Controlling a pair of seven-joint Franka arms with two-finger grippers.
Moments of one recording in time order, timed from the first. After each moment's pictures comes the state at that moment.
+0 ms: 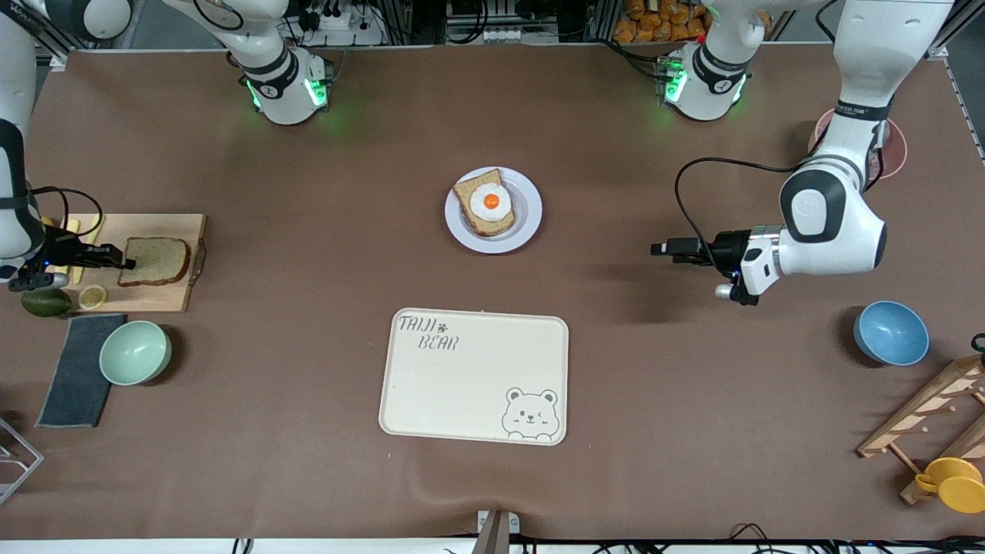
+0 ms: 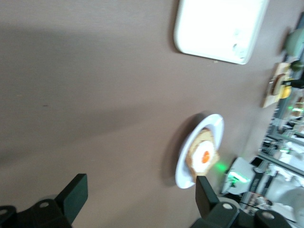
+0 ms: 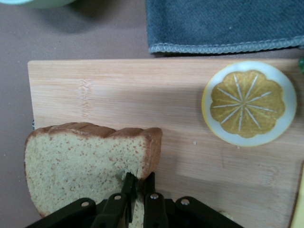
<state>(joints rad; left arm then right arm) 0.01 0.31 -0.07 -2.15 -0.92 1.97 0.51 -0.17 0.60 -0.53 -1.92 0.57 2.09 -1.09</state>
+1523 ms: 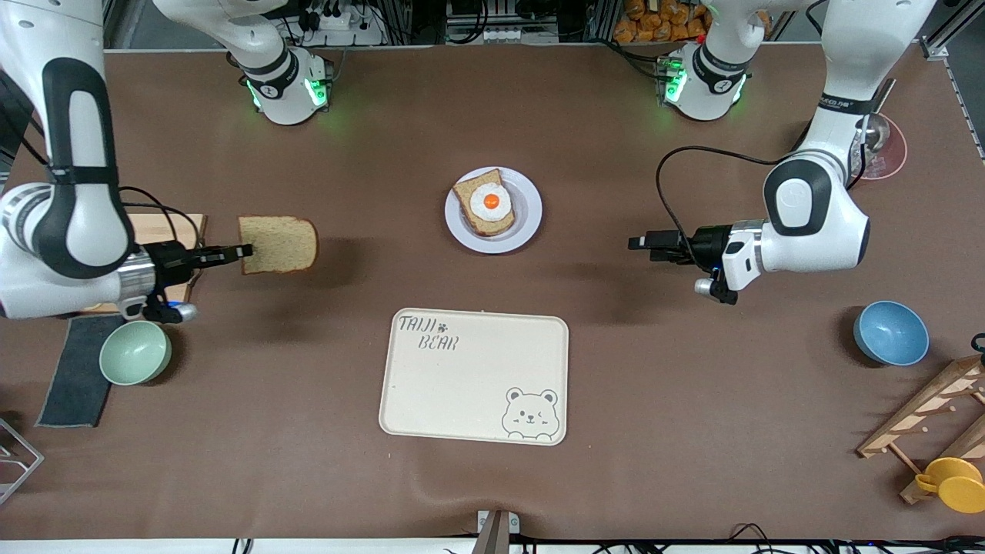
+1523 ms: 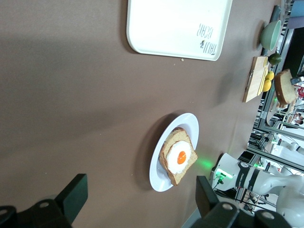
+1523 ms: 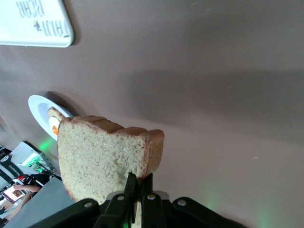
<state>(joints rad) -0.02 0.30 -0.13 -2.12 -0.96 1.99 0.51 0.20 0.41 -0.34 -1.76 0.56 1.48 -0.24</state>
